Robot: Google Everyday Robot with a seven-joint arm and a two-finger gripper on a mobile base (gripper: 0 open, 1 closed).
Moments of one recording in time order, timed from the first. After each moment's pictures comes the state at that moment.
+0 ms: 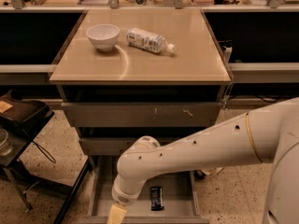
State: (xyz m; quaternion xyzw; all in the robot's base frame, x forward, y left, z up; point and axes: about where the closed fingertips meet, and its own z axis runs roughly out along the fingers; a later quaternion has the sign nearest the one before) arm 0.364 0.101 0.512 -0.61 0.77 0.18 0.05
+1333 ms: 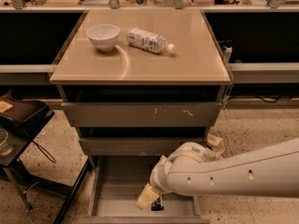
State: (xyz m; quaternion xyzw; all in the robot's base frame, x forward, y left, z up) arm 0.439 -0.012 0.523 -0.49 0.84 0.09 0.21
